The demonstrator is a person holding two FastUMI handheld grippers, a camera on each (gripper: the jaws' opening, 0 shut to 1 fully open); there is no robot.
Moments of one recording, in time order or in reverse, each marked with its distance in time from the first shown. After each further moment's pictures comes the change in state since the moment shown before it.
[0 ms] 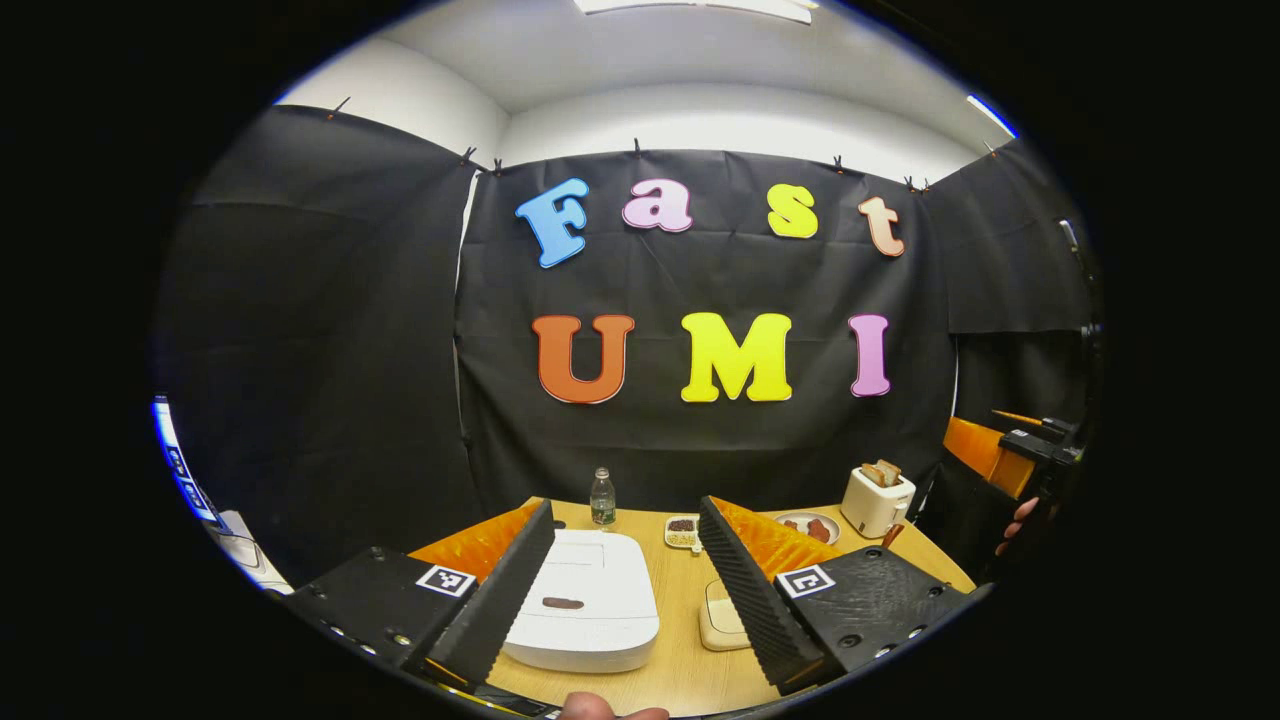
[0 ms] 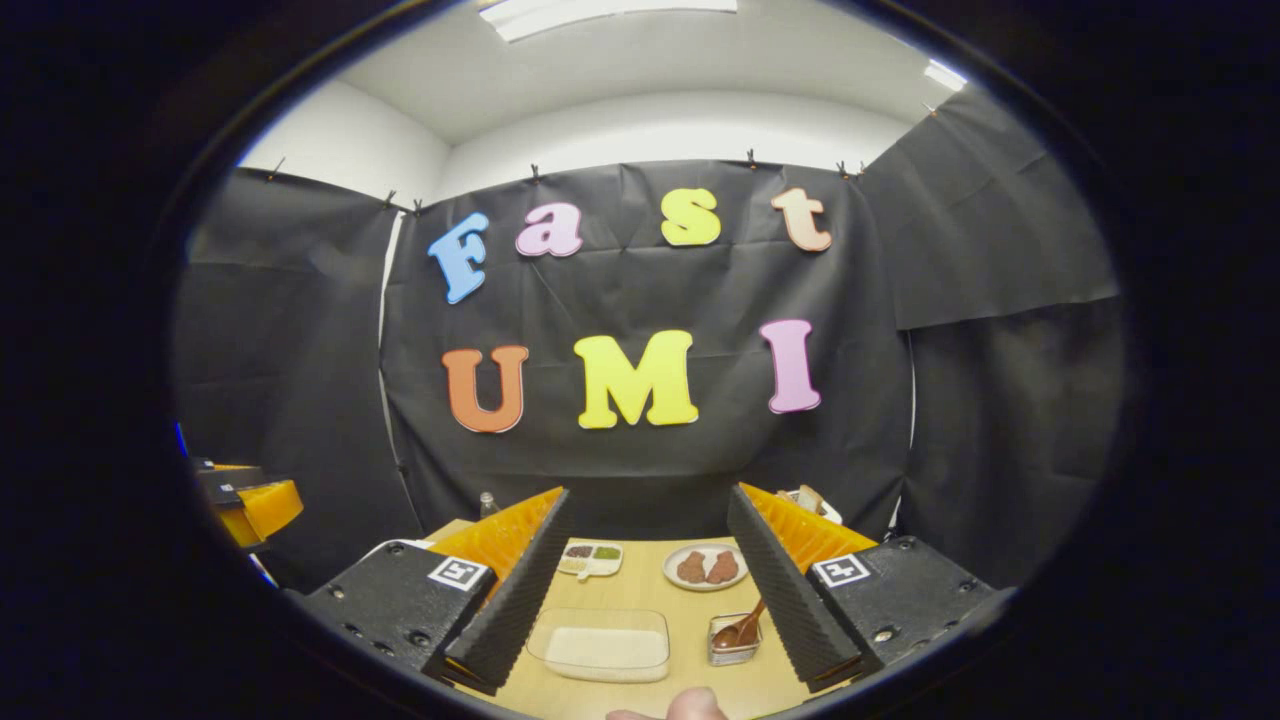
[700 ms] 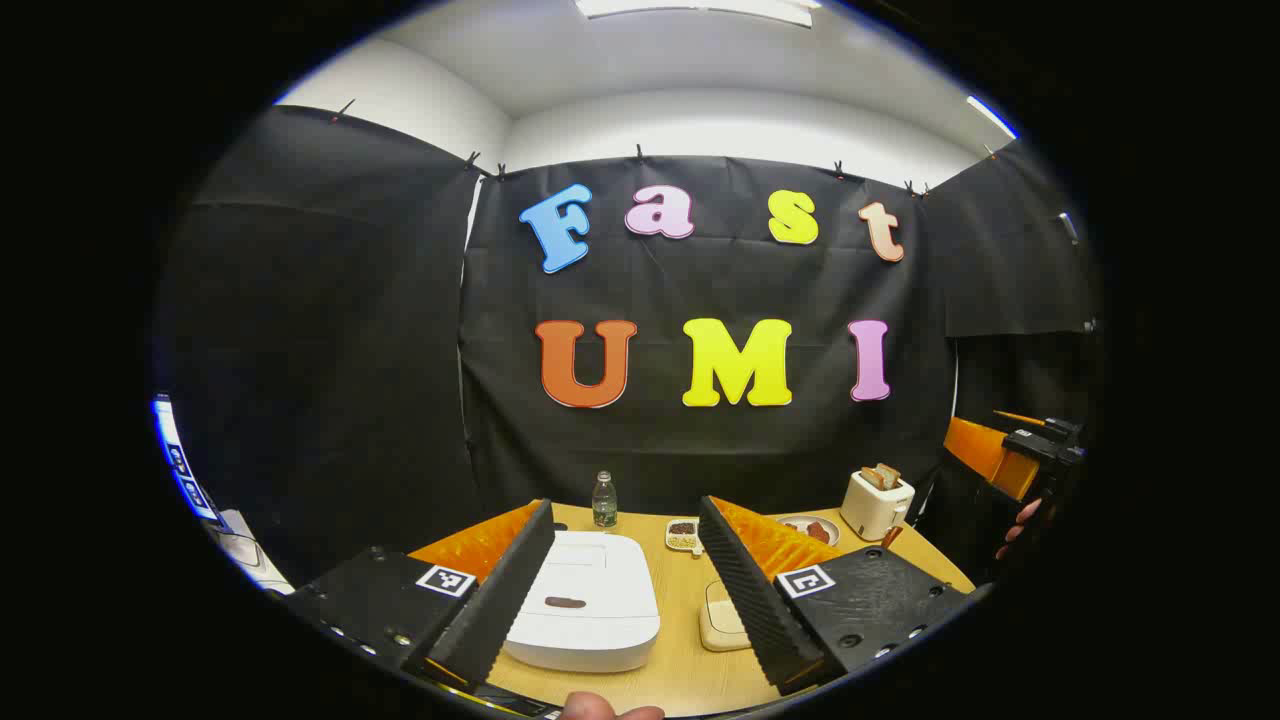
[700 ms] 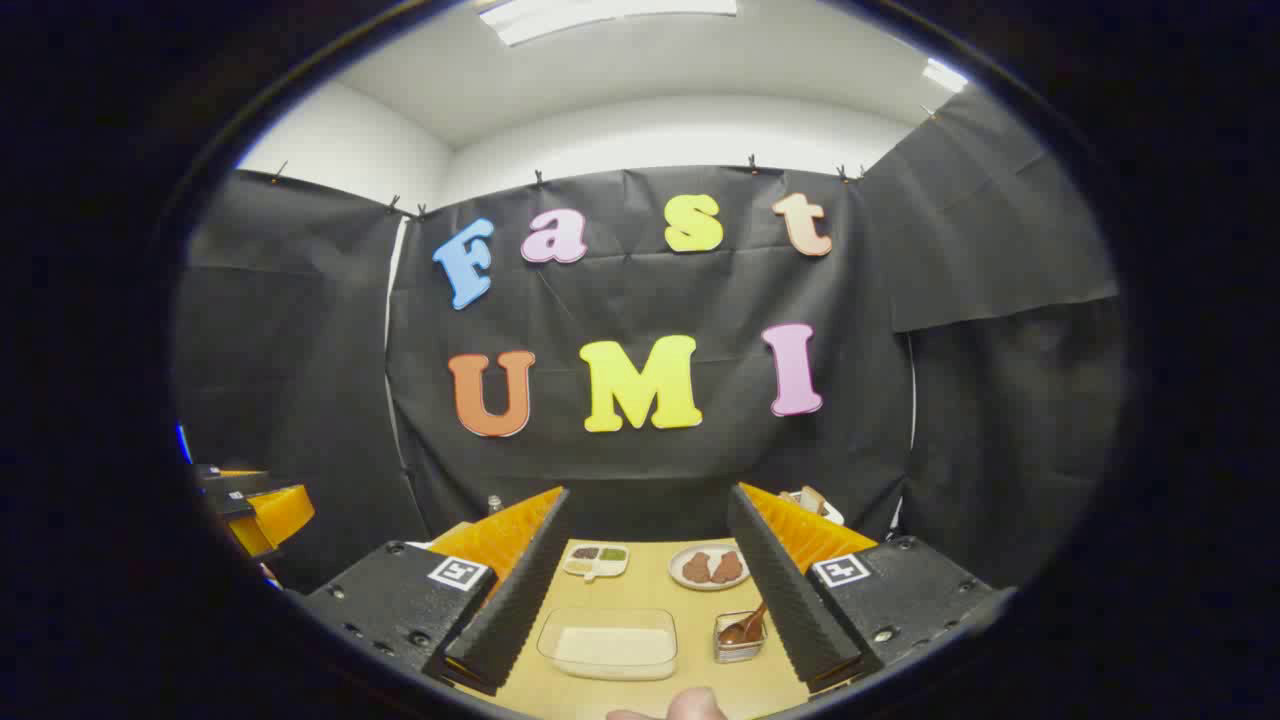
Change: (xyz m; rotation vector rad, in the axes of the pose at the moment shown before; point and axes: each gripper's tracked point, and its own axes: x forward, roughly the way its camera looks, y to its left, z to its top) left arm -0.009 0.002 0.003 -0.005 -0.015 0.005; right arm -0.014 0.011 0.008 0.006 -0.020 0.011
